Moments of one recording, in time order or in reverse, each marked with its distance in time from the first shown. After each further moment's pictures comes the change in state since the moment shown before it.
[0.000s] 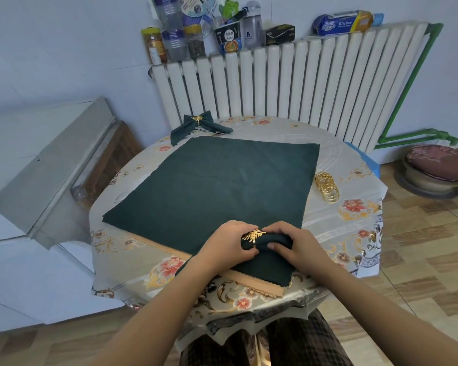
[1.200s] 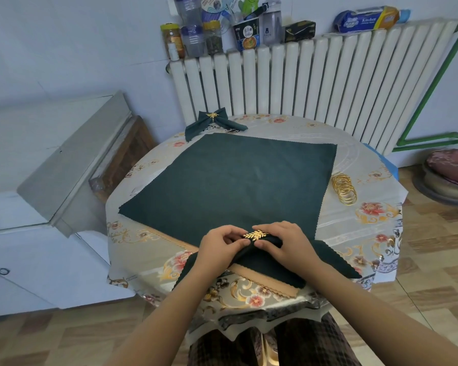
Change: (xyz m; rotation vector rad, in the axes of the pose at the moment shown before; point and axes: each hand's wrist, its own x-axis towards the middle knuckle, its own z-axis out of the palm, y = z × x) left_hand -0.032 -0.020 -0.001 -0.432 0.215 -0.435; right_hand 0.024 -0.019 0.036 -0.193 0.042 -0.101
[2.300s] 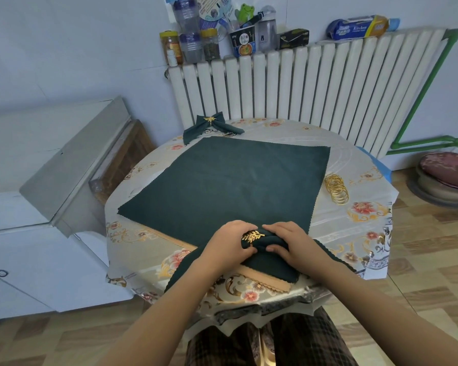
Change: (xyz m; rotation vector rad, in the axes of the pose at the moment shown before) left_hand 0.004 0.018 0.010 0.433 -0.127 0.352; right_hand -0.016 0.010 -0.025 -0.108 -0.180 -0.001
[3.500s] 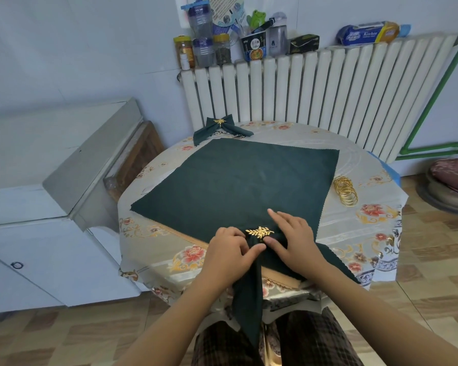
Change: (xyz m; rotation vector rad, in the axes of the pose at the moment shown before) left_hand -0.035 -0.009 0.008 0.099 0.207 -0.096; right_hand 0.003 -0.021 0.021 -0.051 0.277 0.085
